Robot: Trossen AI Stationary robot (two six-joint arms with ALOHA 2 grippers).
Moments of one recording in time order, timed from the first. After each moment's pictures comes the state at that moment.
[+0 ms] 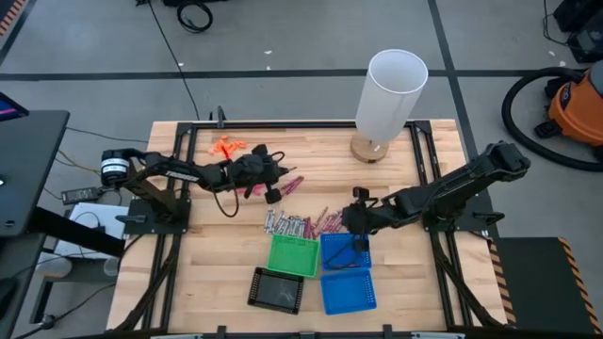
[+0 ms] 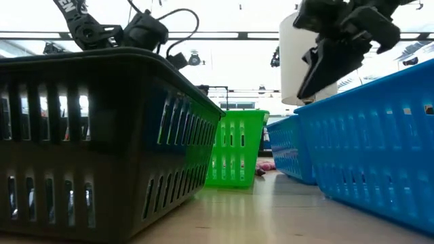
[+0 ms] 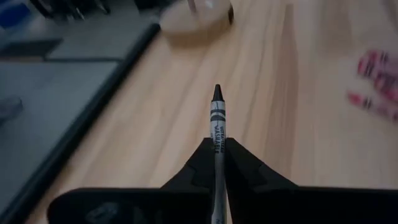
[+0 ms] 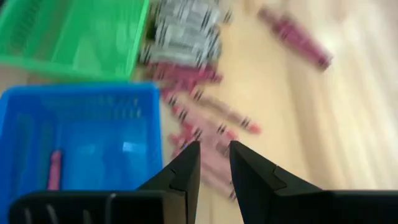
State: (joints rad) left arm 0.23 1.50 0.61 0.43 -0.22 0.18; right arm 0.33 1.35 0.81 -0.37 0.38 0.23
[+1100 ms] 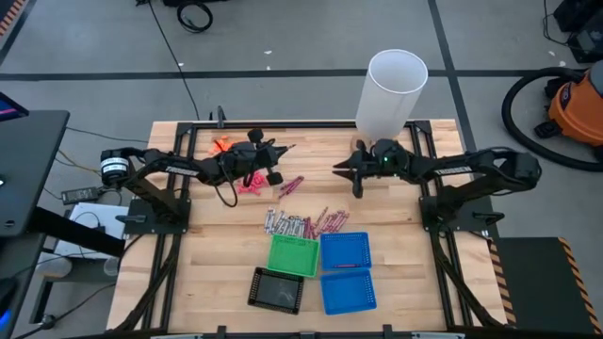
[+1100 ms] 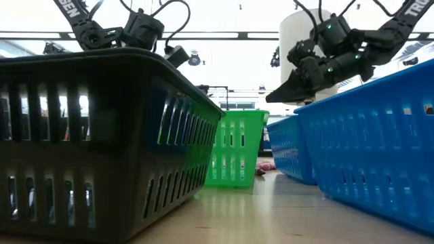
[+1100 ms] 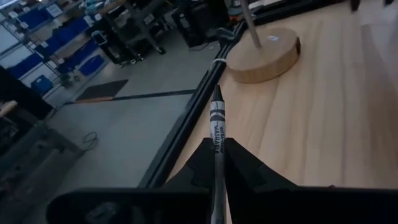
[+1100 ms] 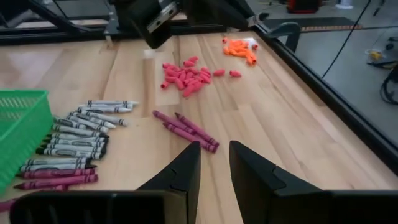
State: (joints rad) left arm 0.32 1.50 0.61 0.62 -0.29 0.40; right arm -0.42 1.27 0.43 0.49 -0.25 -0.10
